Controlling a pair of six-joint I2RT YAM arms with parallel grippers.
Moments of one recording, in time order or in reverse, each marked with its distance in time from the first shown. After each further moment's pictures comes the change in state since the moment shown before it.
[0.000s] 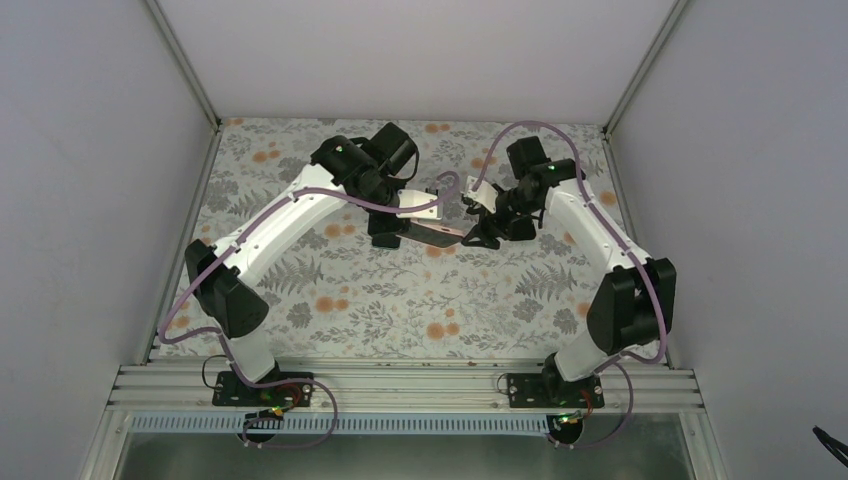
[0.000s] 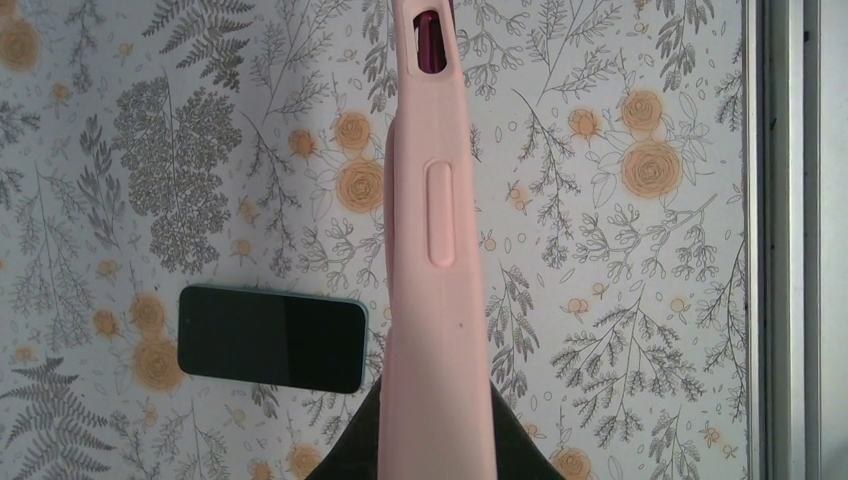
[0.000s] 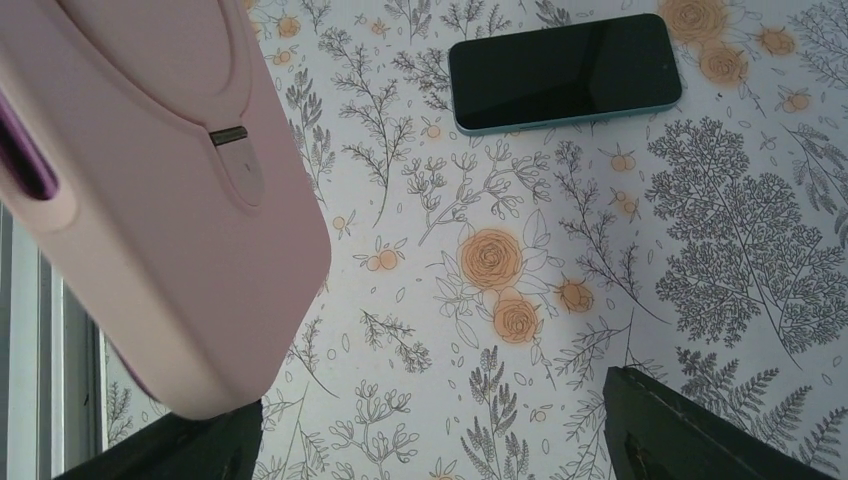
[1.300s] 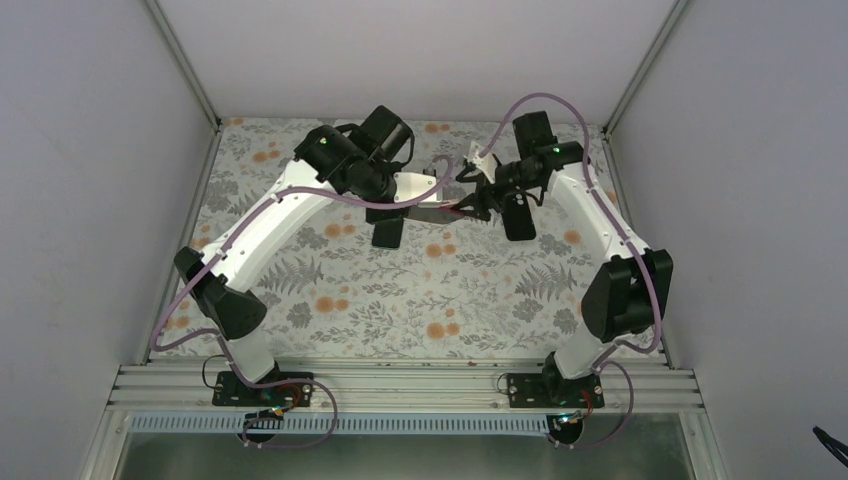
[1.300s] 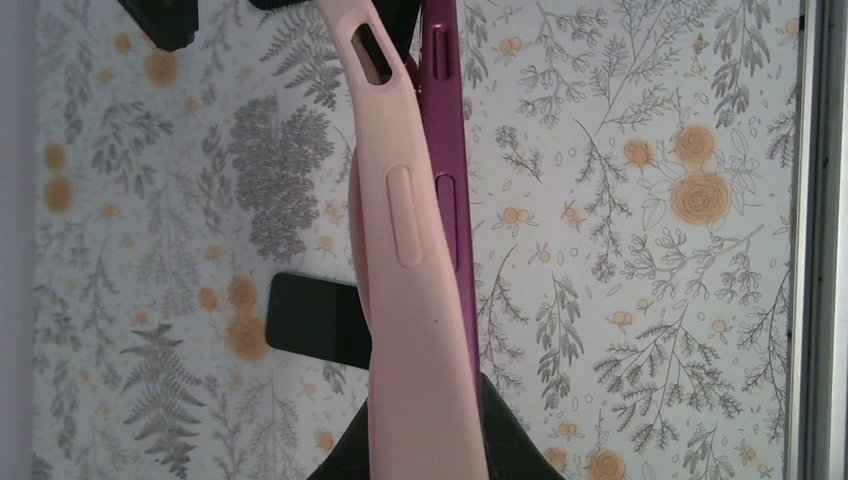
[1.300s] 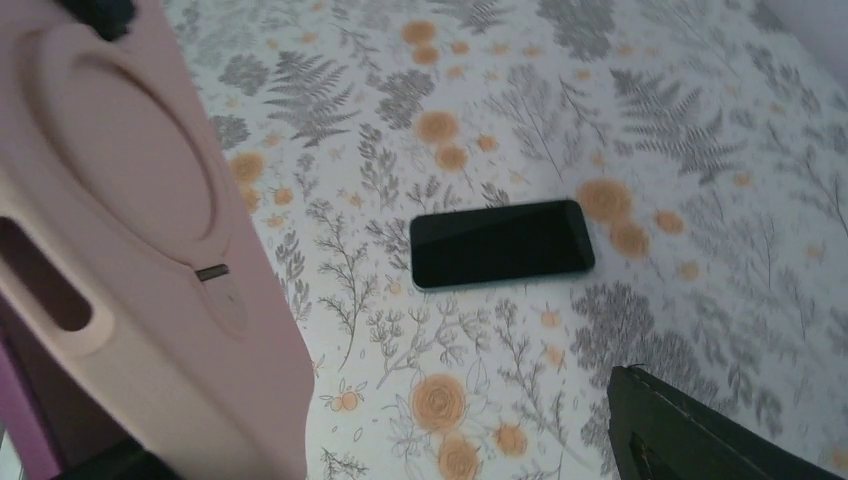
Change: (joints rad) left arm -0.011 -0.006 0.122 -0.019 -0.059 -0.050; right arm -0.019 0.066 0.138 0.114 -0.199 0.113
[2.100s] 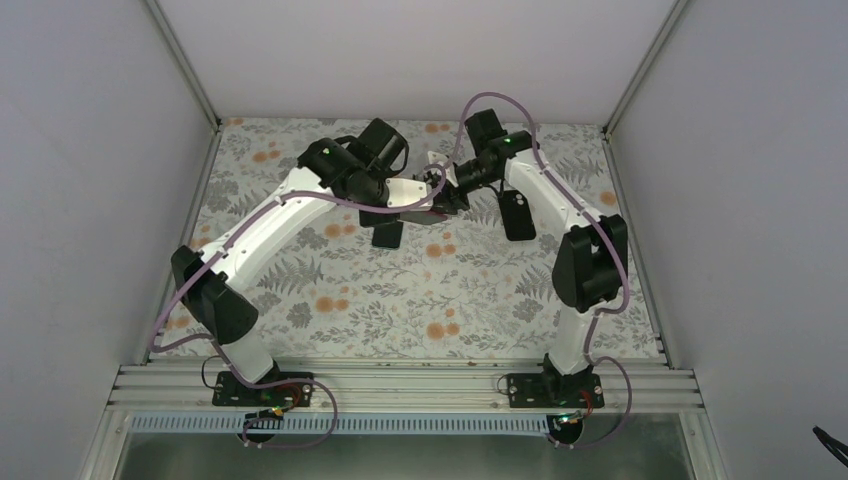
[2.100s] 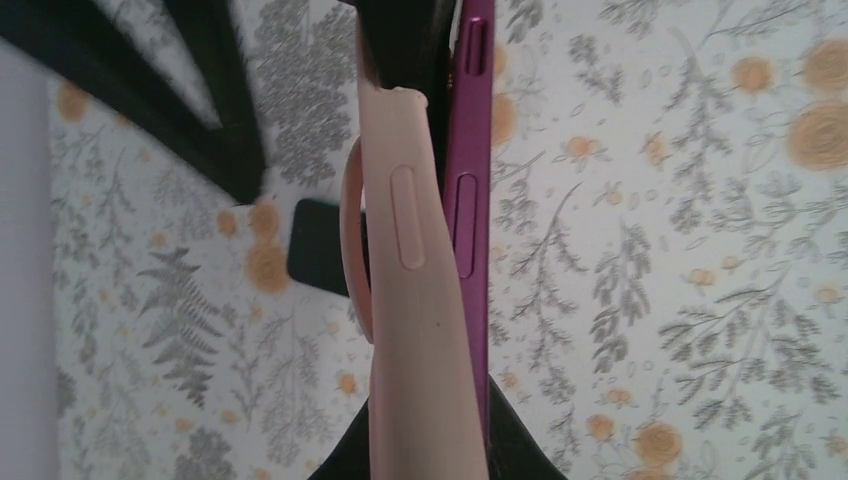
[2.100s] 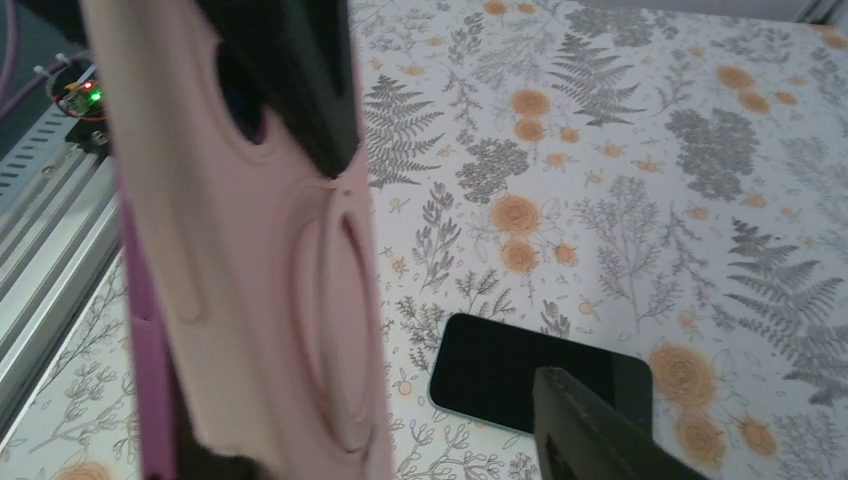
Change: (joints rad) left arm 0.040 -0.053 -0.190 0.140 -0.133 -0.005; right arm 0.153 0.244 0.206 -0.057 -0.137 -0.292
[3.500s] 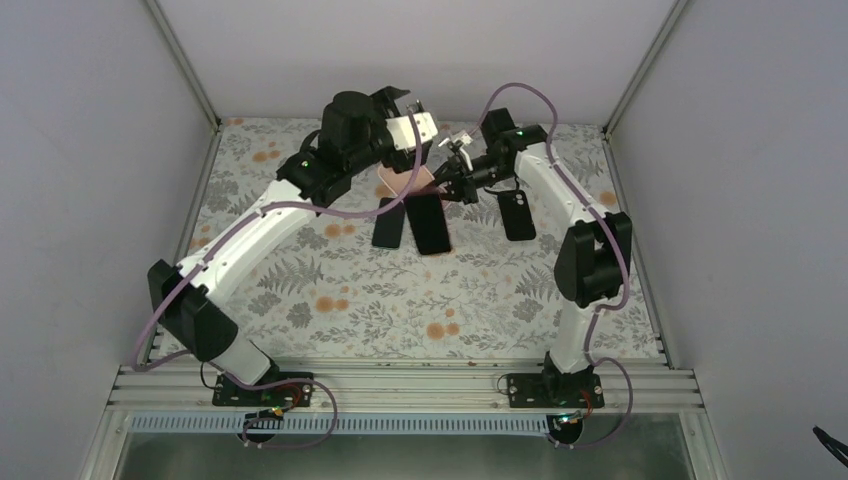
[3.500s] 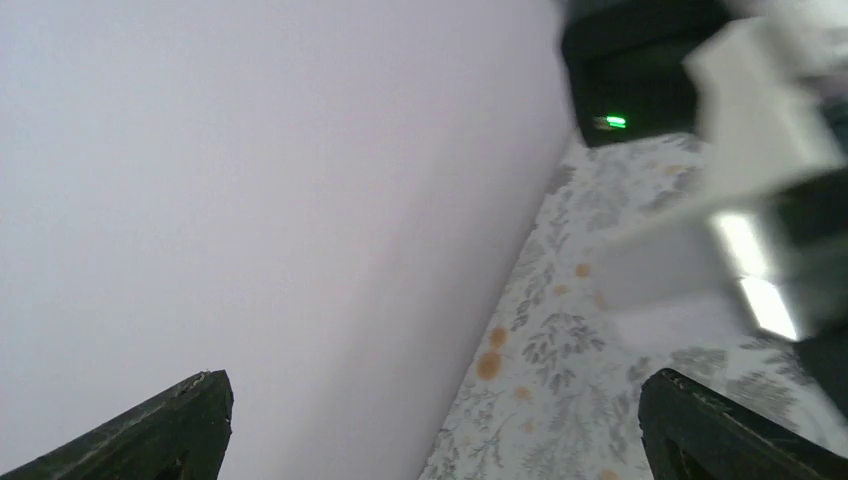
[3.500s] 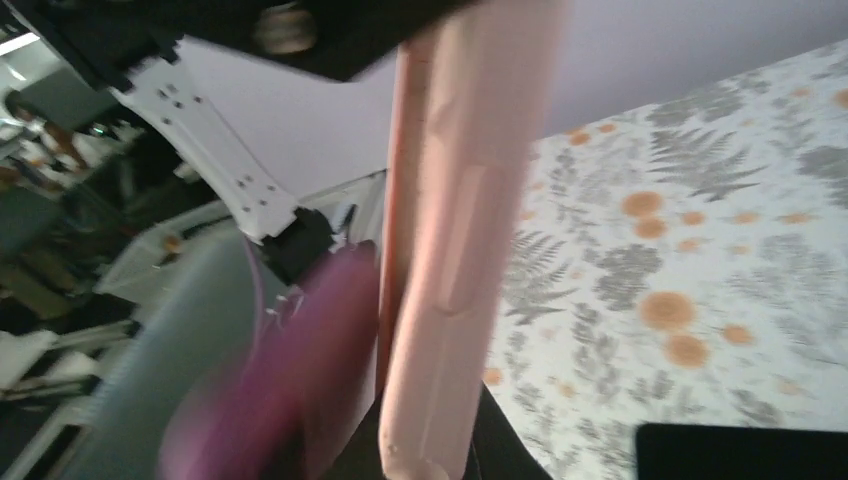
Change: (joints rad) left arm 0.057 -0.150 -0.218 0.904 0.005 -0.002; right arm -0.095 0.021 0.032 -0.089 -0.368 0.296
